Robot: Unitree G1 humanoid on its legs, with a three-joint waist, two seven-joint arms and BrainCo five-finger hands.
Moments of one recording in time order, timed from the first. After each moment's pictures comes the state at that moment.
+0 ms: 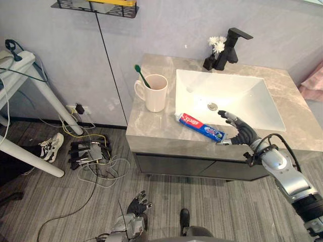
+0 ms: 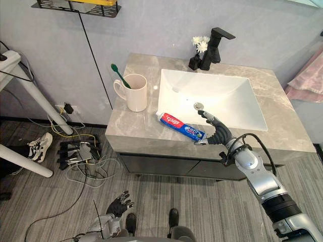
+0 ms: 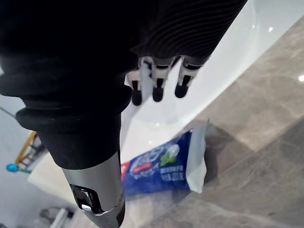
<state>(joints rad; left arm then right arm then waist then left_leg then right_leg) 0.12 0.09 -0.18 0.74 -0.31 -0.04 -0.07 -0.20 -0.78 0.25 0.08 0.18 -0.14 0.08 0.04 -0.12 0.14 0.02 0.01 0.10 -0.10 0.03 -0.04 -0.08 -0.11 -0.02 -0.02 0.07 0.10</state>
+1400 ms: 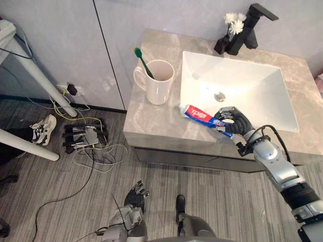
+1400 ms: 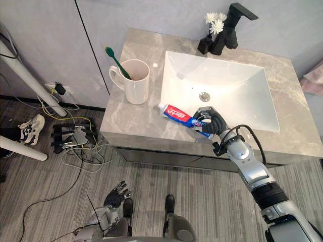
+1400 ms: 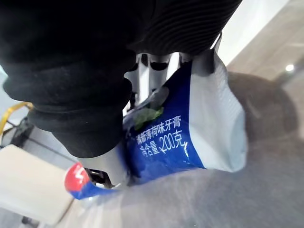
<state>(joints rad) 0.11 0.08 -0.11 0.65 -0.36 -0.03 -0.06 -0.33 -0.71 0.29 0.17 0.18 -0.14 0.04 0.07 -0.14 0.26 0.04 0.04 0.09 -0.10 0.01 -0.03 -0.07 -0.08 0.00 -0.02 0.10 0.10</state>
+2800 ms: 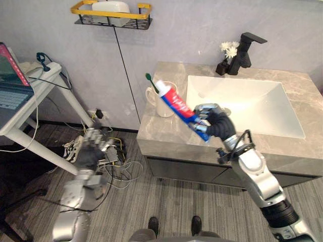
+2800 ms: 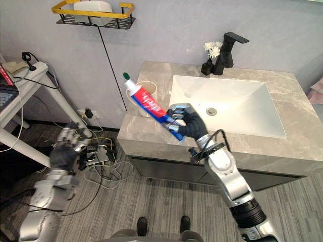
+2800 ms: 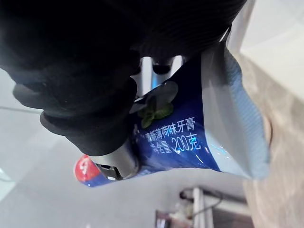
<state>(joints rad) 0.22 0.34 0.01 -0.26 -0.60 -0.01 -0.01 -0.20 -0.44 0.33 -0.25 0.35 -0.11 0.09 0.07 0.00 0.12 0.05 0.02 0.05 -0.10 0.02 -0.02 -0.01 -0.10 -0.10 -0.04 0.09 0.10</state>
